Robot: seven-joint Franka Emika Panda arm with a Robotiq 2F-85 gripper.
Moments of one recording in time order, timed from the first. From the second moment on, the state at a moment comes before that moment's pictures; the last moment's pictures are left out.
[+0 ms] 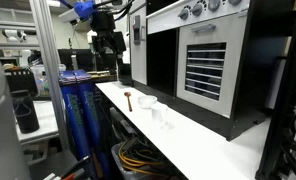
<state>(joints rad) 0.15 -0.83 0.18 -2.71 0.10 2.07 0.16</state>
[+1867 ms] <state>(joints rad) 0.30 -0.11 0.17 -2.27 0.10 2.26 -0.40</state>
